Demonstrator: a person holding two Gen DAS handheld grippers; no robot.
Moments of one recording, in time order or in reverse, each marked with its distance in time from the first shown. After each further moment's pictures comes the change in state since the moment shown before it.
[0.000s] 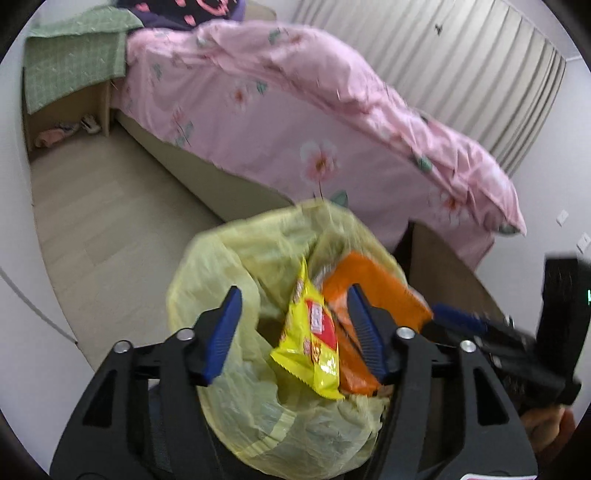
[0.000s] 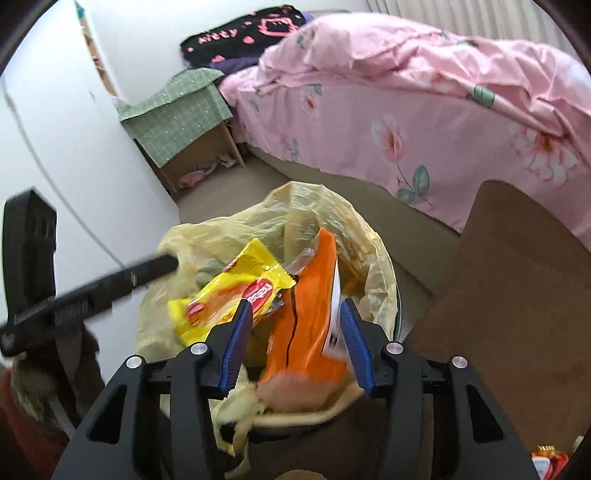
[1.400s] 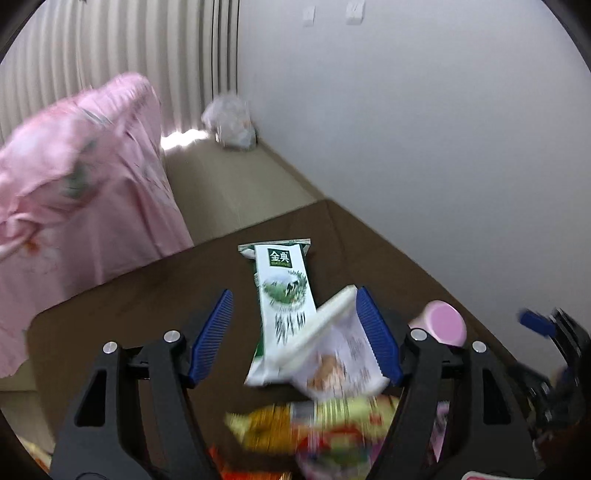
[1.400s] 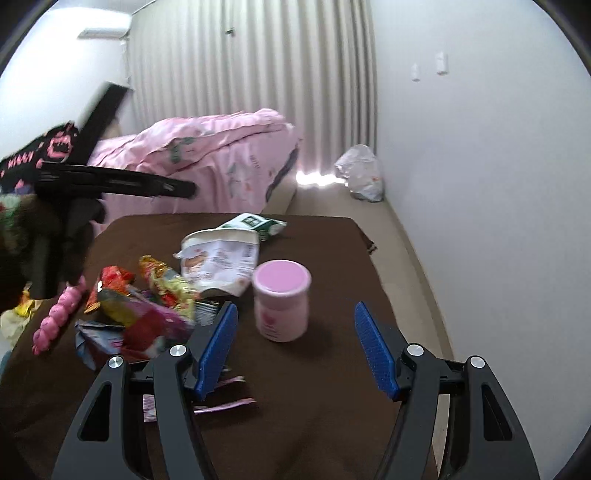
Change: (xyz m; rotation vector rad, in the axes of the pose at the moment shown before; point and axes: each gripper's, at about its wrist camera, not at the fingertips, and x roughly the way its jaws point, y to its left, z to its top) left arm 0.113 -0.491 -0.110 0.967 0.301 -0.572; right arm -0.312 -0.155 -0.280 0.457 -0.402 -0.829
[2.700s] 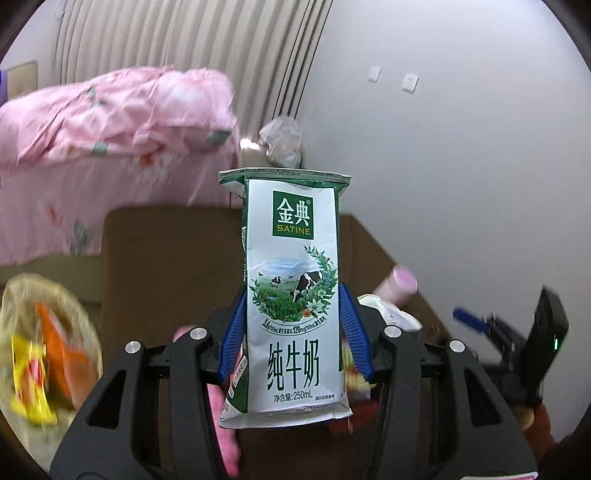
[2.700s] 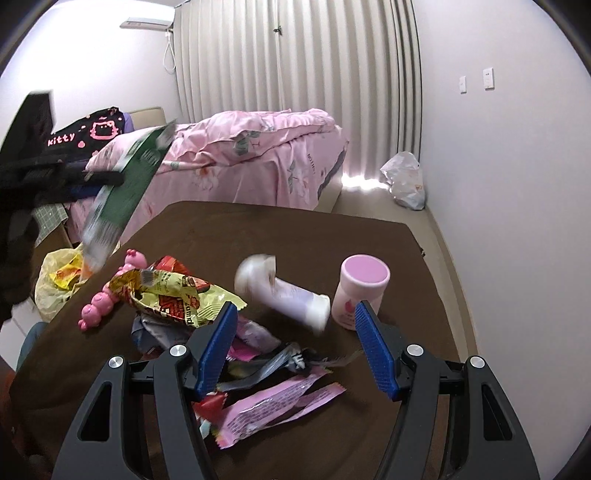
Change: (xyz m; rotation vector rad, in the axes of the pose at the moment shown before) left arm -0.195 0.023 -0.143 -0.295 -0.166 0.052; right arm -0.027 0.062 -0.005 -0.124 0.036 0.160
